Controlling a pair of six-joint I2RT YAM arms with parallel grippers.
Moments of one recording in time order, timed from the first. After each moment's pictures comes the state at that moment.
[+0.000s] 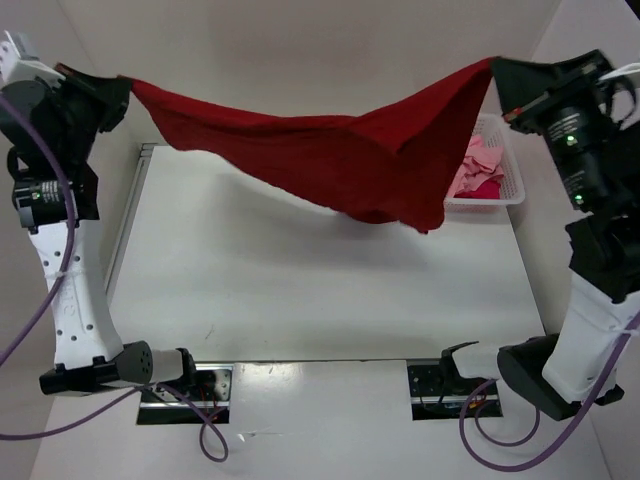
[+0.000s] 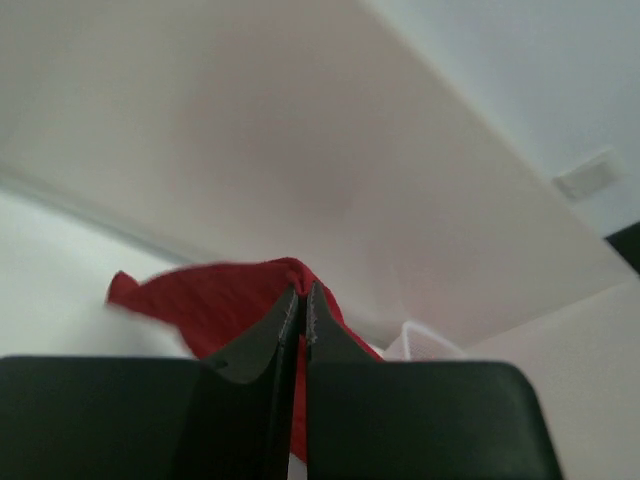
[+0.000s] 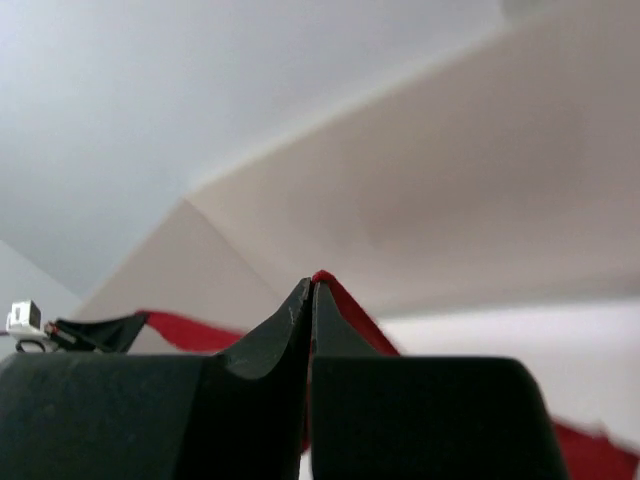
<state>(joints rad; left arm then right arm) 0.23 1.30 1.81 -0.49 0.18 -0.71 0.24 1.27 2.27 -0.79 0.01 0.61</state>
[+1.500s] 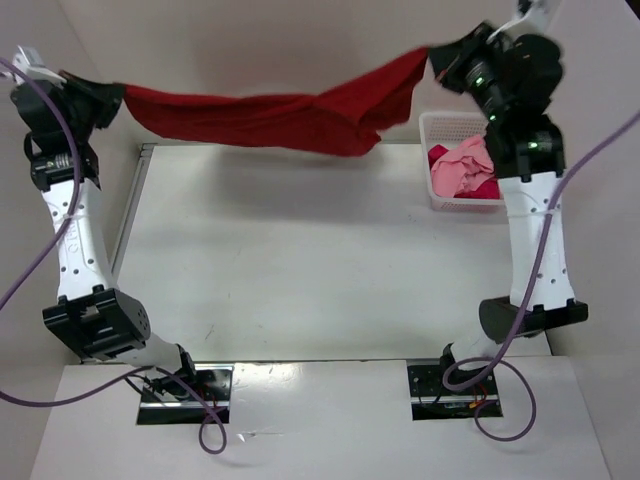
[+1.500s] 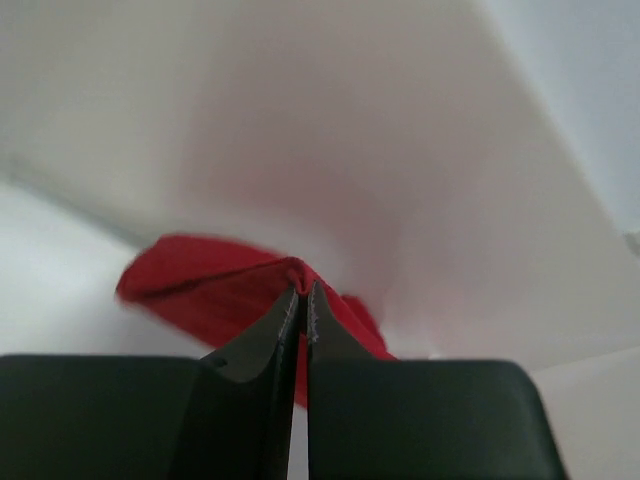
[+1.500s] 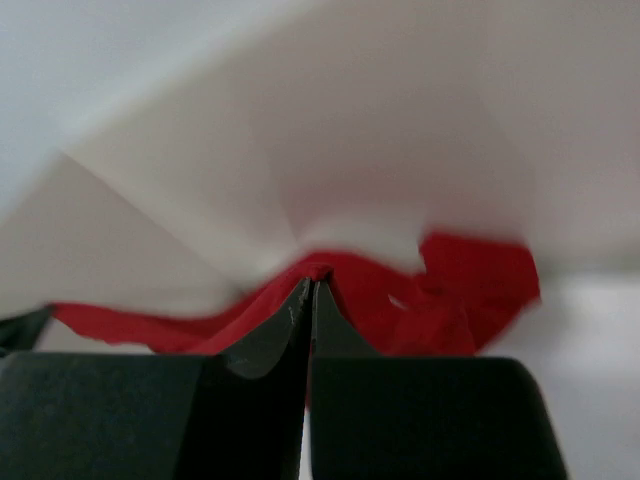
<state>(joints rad) 0.39 1.53 1.81 -0.23 0.32 -0.79 0.16 1.61 2.32 -0.55 -0.12 0.56</state>
